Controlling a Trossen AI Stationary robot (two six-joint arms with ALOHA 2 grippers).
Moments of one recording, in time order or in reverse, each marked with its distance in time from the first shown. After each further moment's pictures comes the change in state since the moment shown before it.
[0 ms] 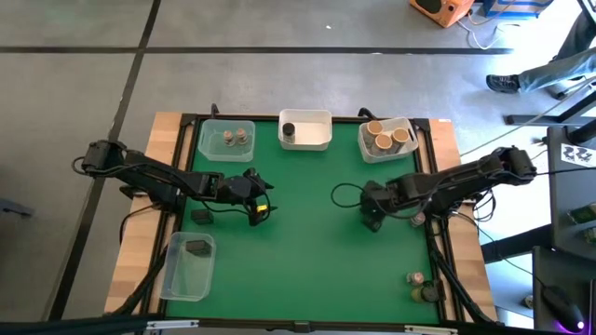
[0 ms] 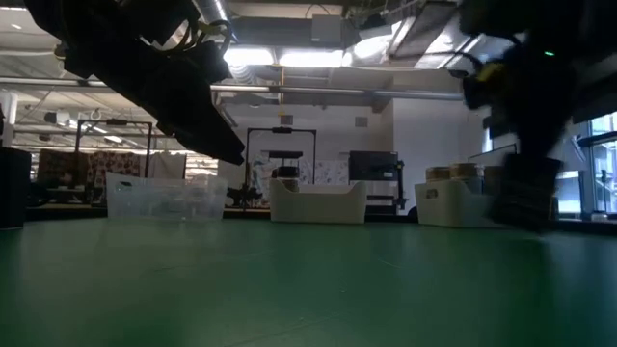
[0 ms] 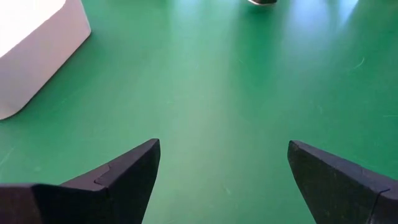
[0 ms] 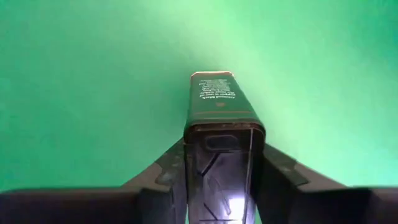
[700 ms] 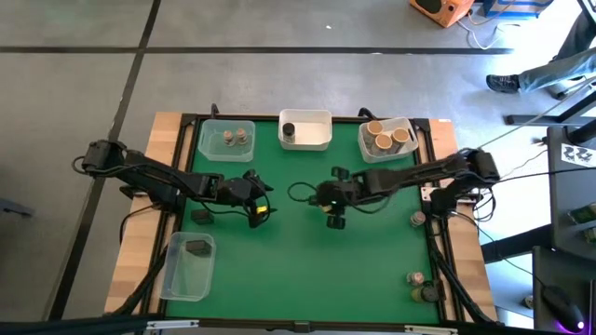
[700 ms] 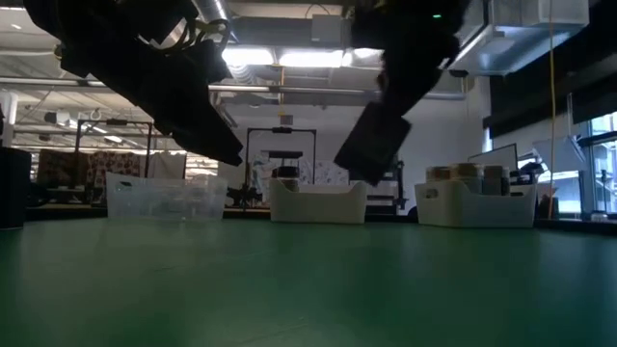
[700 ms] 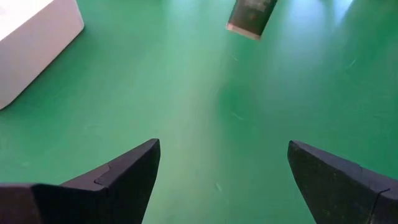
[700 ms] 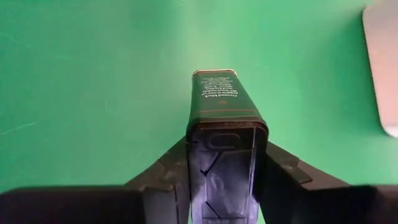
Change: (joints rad) left arm -0.017 0.000 0.000 -0.004 0.000 -0.031; right arm -0.066 0.371 0.461 0.166 0.075 -0.653
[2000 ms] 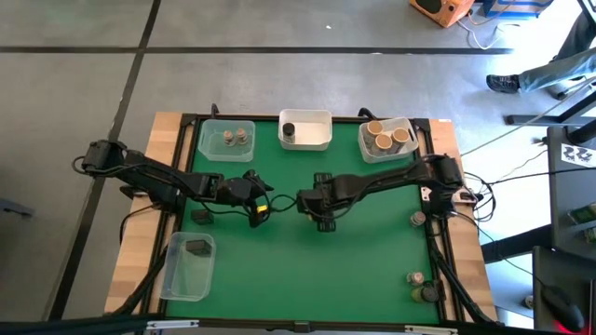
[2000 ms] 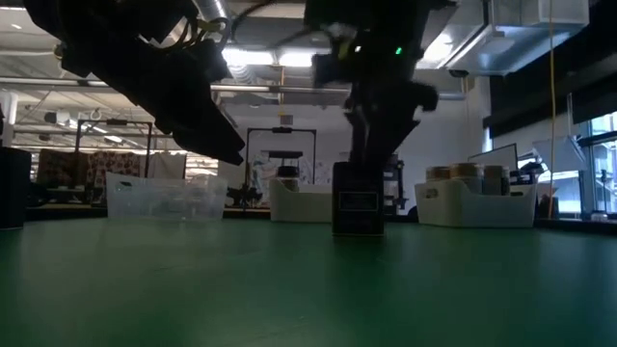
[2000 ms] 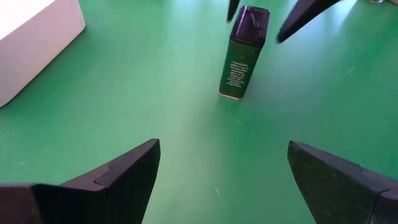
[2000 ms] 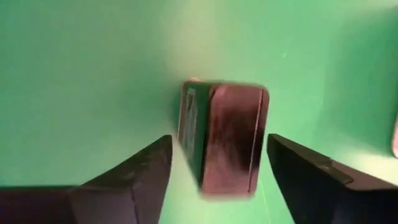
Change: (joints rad) left arm 0.000 0.000 0.000 0.010 0.000 -0.020; right arm 0.003 0.270 0.230 -0.189 0.022 -0.135
